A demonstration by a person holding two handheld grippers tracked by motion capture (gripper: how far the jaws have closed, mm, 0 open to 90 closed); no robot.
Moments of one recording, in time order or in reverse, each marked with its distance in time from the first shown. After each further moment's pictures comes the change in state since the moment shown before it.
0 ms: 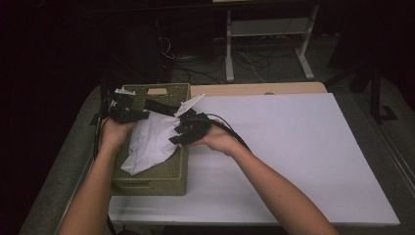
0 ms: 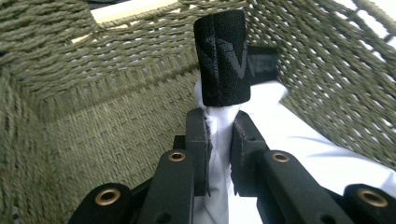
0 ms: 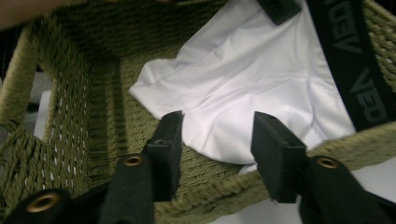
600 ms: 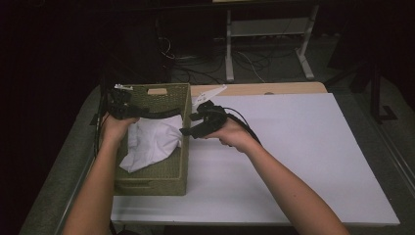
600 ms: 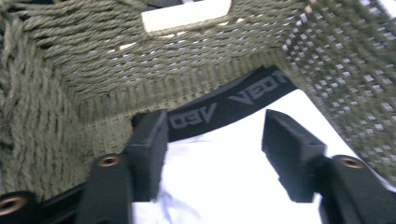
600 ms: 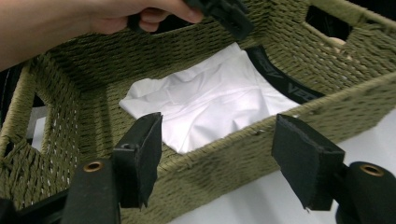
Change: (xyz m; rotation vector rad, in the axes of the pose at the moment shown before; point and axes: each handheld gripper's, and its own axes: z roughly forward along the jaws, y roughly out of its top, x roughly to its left) left arm 0.009 0.007 0.002 -0.035 0.079 -0.066; right arm -0.017 -0.011 -0.040 -0.105 -0.059 0.069
